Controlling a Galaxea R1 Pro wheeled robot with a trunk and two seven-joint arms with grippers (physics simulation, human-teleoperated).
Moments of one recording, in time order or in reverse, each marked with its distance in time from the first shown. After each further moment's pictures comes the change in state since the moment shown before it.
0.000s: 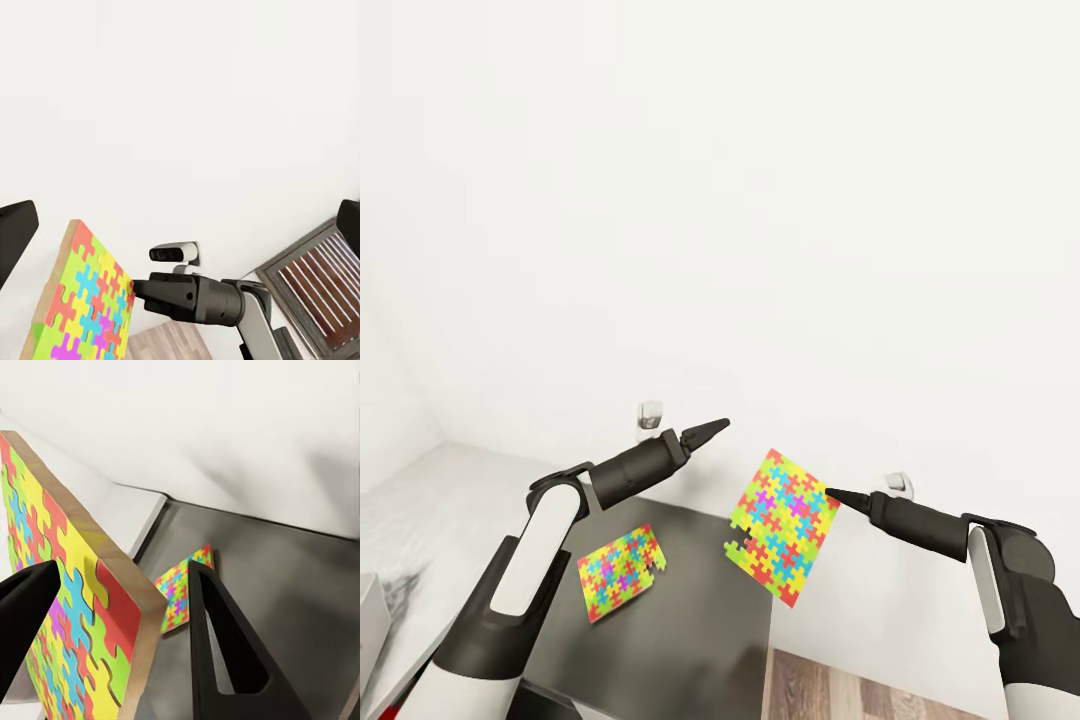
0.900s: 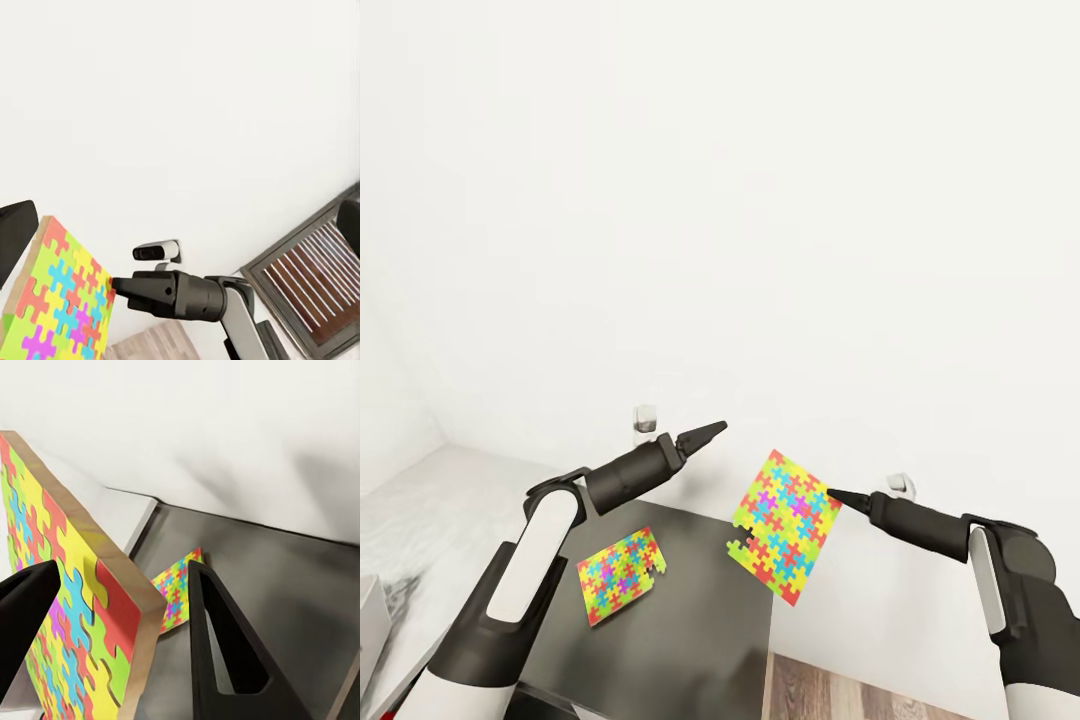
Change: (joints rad) left arm 0.018 0.011 0.001 0.000 0.000 -0.014 -0.073; right arm 0.001 0.000 -0.003 0.000 -0.005 0.000 -0.037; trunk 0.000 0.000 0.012
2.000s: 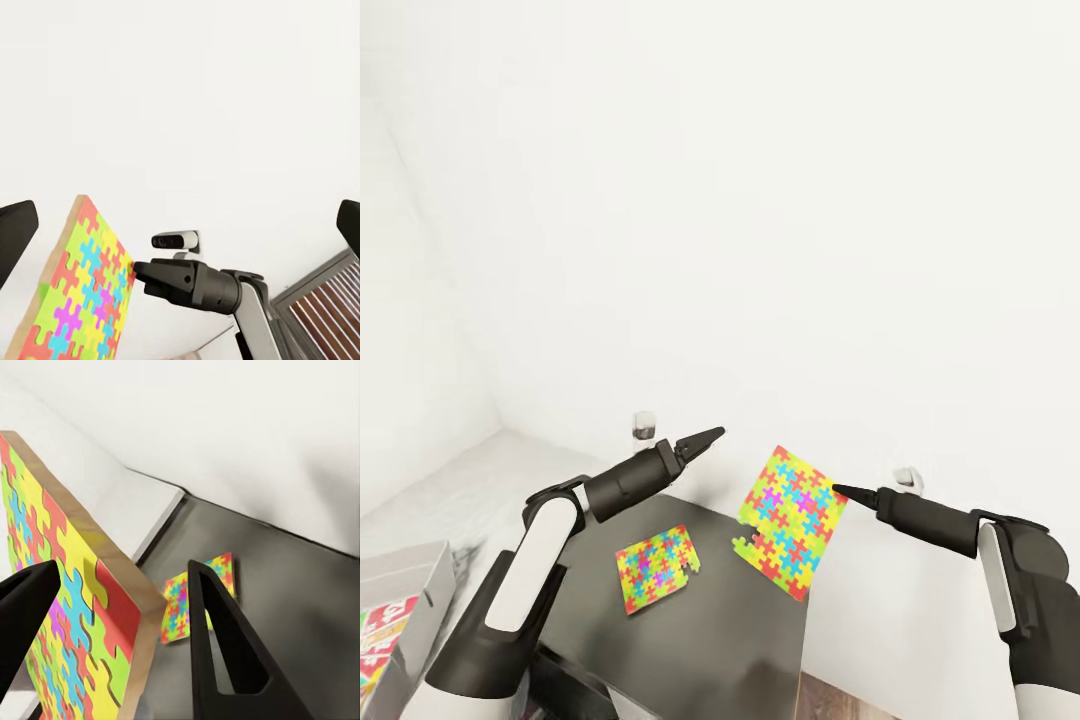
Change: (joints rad) left arm 0.027 -0.006 0.012 0.001 0.003 0.000 0.018; right arm 0.001 -0.020 0.003 -0.044 -0.002 0.000 0.001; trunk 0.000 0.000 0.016
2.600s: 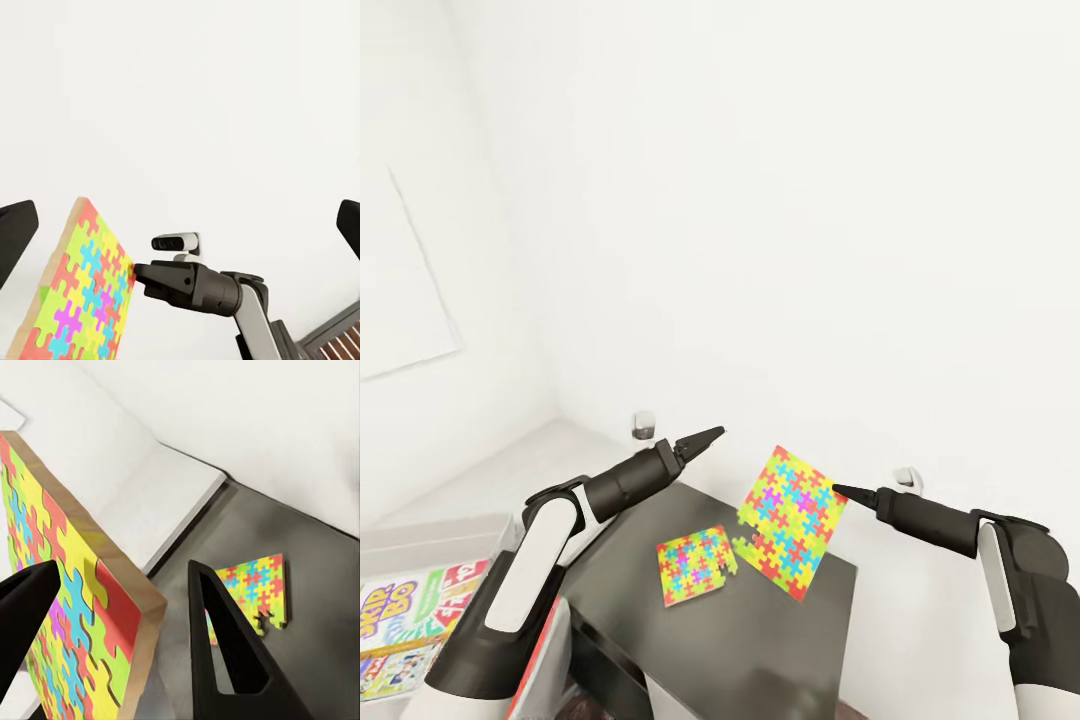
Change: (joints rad) left arm 0.002 0.000 0.000 0.000 -0.001 -0.007 -0.002; right arm 0.000 0.000 0.000 0.000 0.001 0.000 0.000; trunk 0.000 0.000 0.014
